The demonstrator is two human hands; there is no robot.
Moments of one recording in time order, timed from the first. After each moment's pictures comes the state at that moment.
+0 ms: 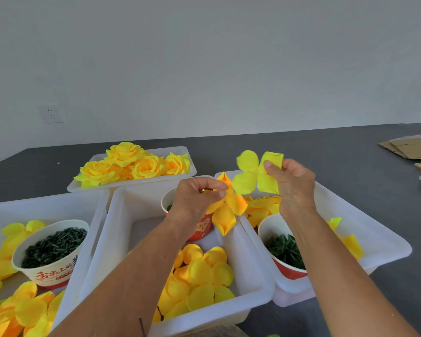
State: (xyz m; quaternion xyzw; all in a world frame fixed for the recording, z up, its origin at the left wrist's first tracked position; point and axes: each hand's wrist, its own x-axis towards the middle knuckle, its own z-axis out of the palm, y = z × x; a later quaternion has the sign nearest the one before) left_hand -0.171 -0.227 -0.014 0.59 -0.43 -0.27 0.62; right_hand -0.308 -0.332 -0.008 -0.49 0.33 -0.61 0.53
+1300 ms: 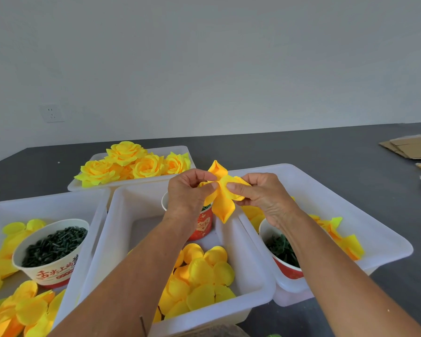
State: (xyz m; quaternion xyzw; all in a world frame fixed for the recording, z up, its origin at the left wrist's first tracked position) left_hand -0.170 -0.230 -0.012 0.58 -0.38 -0.21 0.69; right_hand -0.295 -0.320 -0.020 -0.68 0.25 -0.38 0.57
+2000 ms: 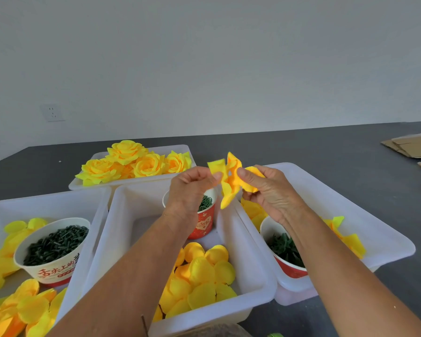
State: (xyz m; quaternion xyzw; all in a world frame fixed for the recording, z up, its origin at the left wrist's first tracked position) left_hand -0.170 -0.226 -0.005 0.53 -0.37 -0.28 0.71; right_hand -0.296 -0.324 -0.013 -0.60 0.21 -0.39 0.66
